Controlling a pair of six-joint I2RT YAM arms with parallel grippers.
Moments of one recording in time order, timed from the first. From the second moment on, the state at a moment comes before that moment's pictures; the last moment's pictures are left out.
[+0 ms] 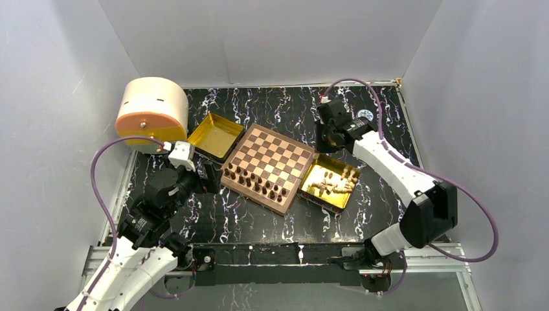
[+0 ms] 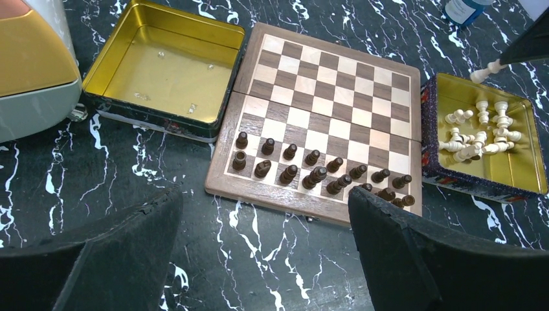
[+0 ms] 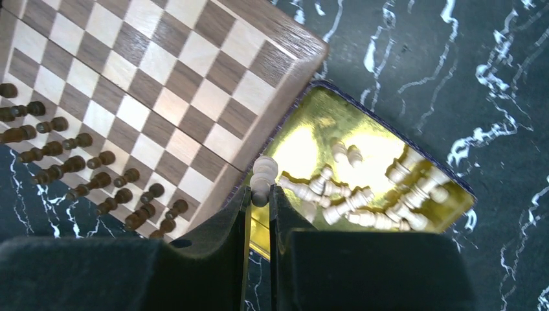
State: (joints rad) left arm -0.55 0.49 0.70 -0.54 -0.20 -0.23; right arm 0.54 1.44 1.28 -0.81 0.10 0.43
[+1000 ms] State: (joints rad) left arm -0.55 0.47 0.69 -0.54 -0.20 -0.22; right arm 0.66 1.83 1.47 -0.79 0.11 0.39
